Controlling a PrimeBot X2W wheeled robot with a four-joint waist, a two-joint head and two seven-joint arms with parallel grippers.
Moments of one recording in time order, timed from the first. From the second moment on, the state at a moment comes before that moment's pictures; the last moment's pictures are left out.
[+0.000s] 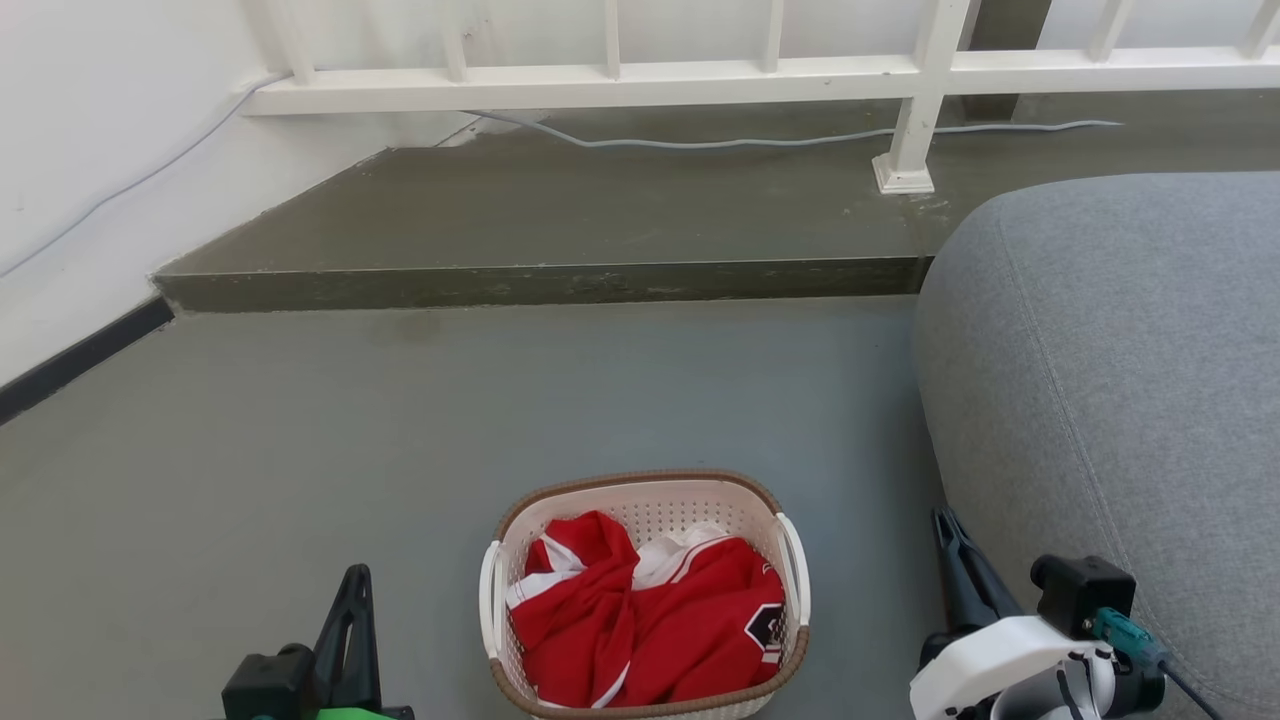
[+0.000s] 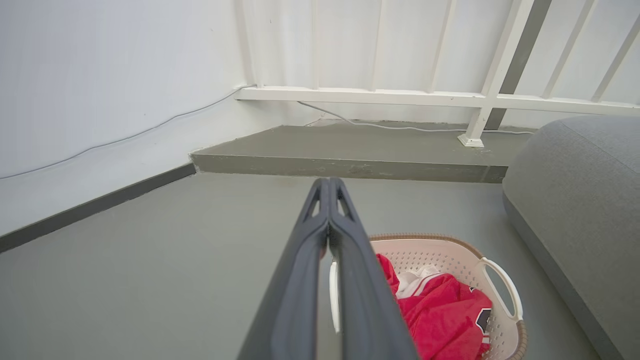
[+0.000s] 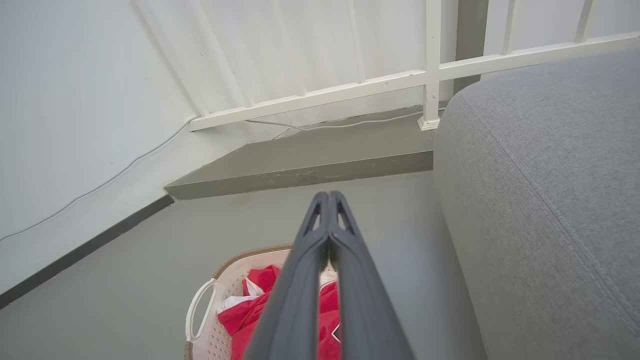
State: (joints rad) left arm 0.16 0.09 -0.24 0.09 -0.28 0.12 -0.25; right arm 0.09 -0.09 0.33 0.21 0.37 -0.12 -0.25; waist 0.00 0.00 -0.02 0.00
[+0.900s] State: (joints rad) left arm 0.17 0.08 -0.20 0.08 -0.63 0.08 -0.19; right arm 0.09 -0.08 0.24 0.20 0.70 -0.07 -0.19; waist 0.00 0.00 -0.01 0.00
